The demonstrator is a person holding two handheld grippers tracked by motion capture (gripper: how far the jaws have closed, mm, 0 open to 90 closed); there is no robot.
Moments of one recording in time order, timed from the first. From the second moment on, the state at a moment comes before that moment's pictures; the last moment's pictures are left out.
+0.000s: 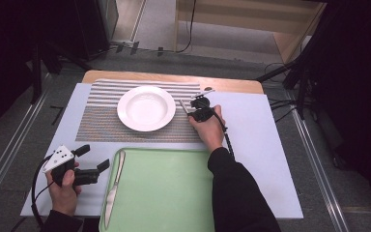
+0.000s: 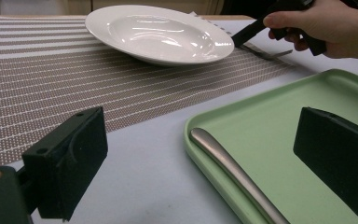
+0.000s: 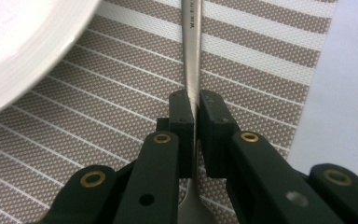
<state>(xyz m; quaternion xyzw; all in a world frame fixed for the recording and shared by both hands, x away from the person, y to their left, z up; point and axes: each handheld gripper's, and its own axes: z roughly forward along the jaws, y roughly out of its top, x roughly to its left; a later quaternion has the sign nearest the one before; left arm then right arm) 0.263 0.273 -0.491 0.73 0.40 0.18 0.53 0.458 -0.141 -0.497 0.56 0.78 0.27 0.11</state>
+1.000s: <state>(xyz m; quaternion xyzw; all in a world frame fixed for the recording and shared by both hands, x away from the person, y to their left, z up) 0.264 0.272 -0.492 0.73 0.39 0.18 0.53 0.471 -0.134 -0.497 0.55 0.78 0.27 0.12</state>
